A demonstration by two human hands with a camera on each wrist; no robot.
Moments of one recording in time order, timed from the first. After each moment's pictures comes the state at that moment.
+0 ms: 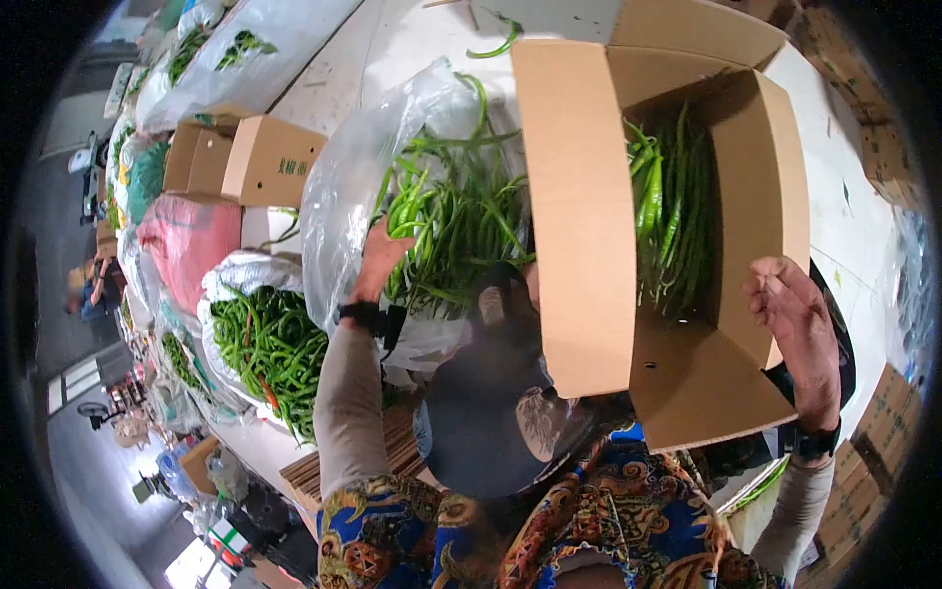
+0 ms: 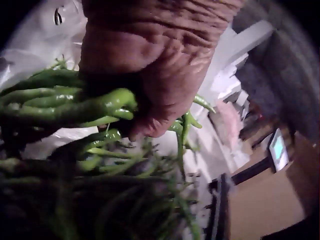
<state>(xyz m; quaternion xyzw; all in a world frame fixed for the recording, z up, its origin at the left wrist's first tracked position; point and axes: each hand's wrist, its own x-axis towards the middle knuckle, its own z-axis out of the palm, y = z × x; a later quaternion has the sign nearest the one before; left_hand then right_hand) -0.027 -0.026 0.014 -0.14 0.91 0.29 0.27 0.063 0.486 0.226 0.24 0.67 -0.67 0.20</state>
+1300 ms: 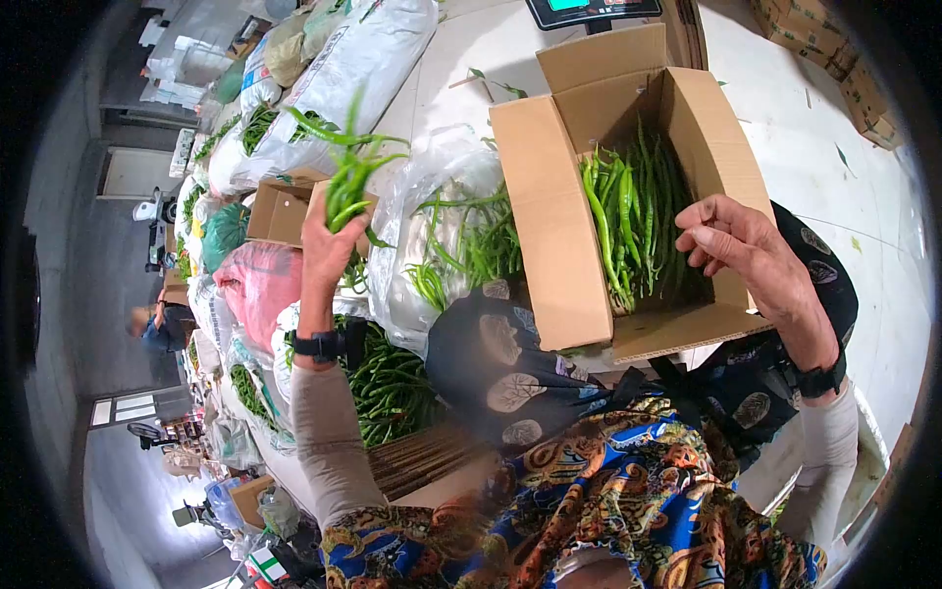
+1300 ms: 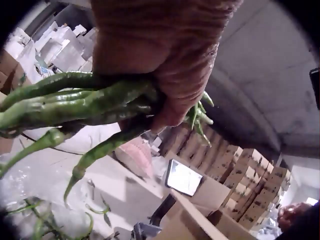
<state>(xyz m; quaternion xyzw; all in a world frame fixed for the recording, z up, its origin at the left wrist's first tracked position) -0.046 0.016 0.264 0.08 0.92 0.38 -0.07 0.070 0.481 0.257 0.03 0.70 -0.68 0.21</state>
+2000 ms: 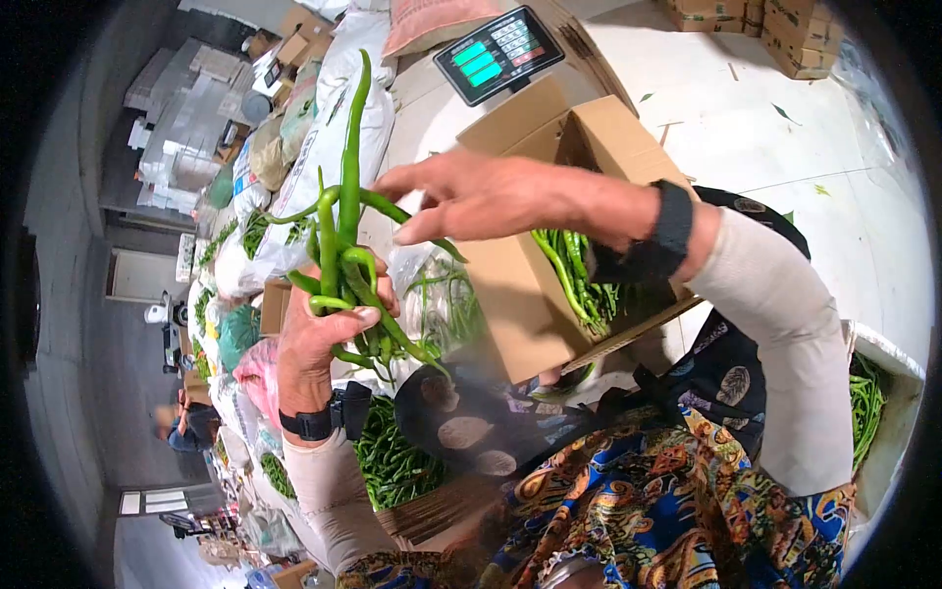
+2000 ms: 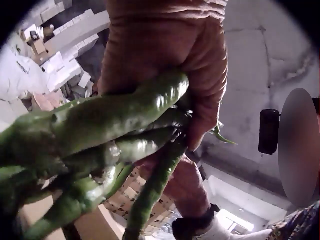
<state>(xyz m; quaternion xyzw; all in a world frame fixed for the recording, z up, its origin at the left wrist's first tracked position) -0.011 0.140 0.372 0.18 0.80 0.51 0.25 -0.017 0.398 0.333 -0.30 0.74 -0.59 0.06</state>
